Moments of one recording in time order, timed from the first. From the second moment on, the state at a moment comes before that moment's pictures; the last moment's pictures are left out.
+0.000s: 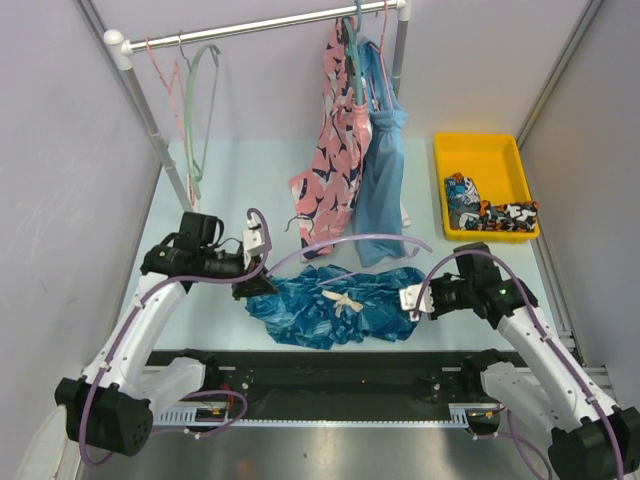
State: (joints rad) left arm -0.21 1.00 0.91 -0.94 0.98 0.69; right arm 0.34 0.81 0.66 -0.82 -0.55 -1.41
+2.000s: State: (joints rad) left arm -0.43 1.02 0.99 -1.08 0.57 0.98; right arm 0.29 0.76 0.86 -0.94 -0.68 -1.41
